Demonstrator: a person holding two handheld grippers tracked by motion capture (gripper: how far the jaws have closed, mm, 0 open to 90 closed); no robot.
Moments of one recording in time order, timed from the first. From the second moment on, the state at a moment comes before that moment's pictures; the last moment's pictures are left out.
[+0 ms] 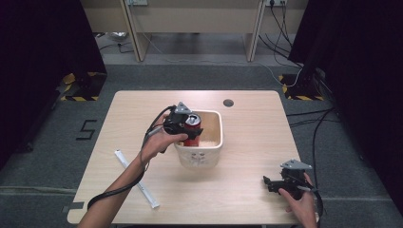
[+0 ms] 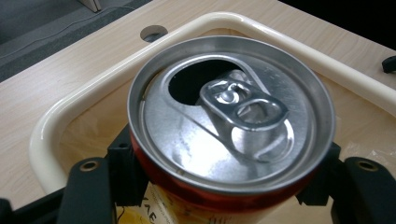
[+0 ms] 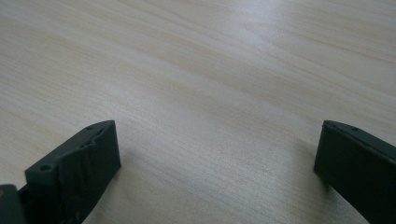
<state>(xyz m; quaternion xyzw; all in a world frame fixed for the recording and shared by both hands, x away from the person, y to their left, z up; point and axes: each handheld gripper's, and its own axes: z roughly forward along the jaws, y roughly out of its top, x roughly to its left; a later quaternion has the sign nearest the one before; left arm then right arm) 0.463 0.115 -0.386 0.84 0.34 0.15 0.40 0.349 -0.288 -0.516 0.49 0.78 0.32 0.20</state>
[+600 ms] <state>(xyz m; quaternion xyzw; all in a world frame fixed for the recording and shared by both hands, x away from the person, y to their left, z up) 0.459 0.126 -0.377 0.83 0.35 0.13 0.42 0.349 -0.288 -0.516 0.49 0.79 0.32 0.20</state>
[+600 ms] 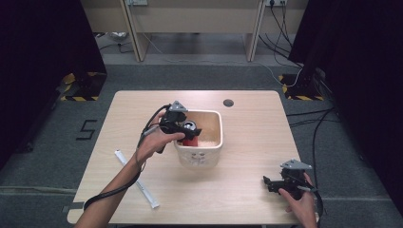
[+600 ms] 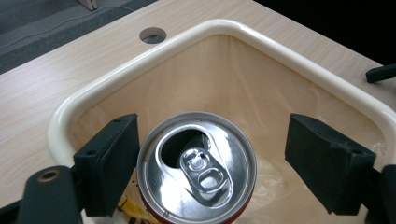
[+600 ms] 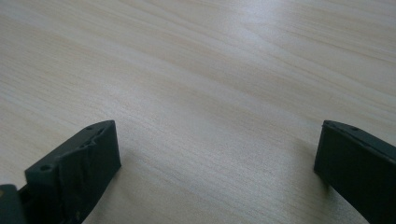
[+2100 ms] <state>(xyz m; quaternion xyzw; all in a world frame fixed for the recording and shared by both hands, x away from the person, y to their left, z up) 0.415 0.197 -0.360 0.80 0.38 0.18 0.42 0.349 -0.288 -0.516 0.49 0.79 0.32 0.20</state>
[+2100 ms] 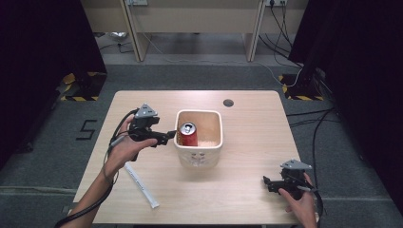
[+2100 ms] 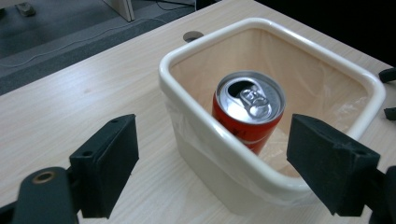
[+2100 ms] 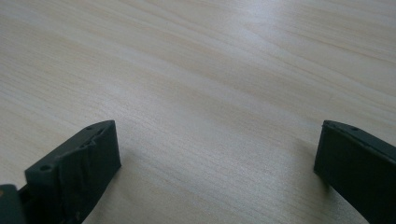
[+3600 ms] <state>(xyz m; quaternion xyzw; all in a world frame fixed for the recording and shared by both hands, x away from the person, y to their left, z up) 0.372 0.247 -0.437 0.78 0.46 0.19 0.38 0.349 -0.288 -0.516 0.49 0.79 0.32 0.20</state>
